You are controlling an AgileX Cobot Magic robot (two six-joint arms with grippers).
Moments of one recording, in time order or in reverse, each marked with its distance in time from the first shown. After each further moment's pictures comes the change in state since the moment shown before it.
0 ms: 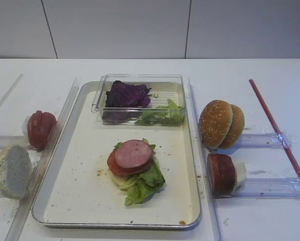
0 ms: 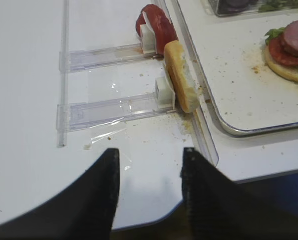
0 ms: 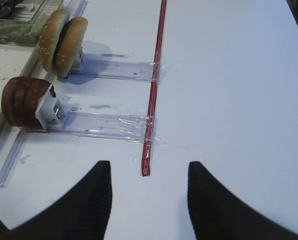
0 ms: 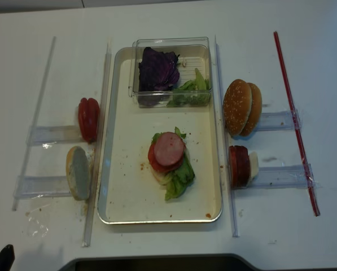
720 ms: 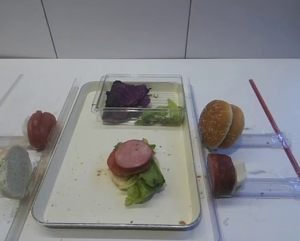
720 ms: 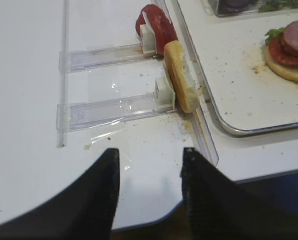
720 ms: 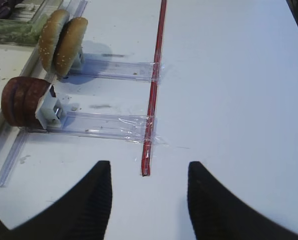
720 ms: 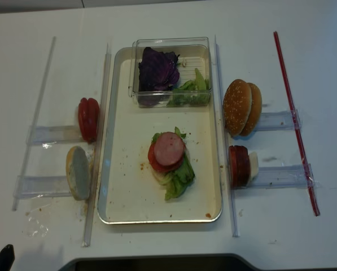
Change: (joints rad) left arm 0.000 0.000 0.000 0.000 0.000 0.000; right arm 0.000 0.000 0.000 0.000 0.000 0.000
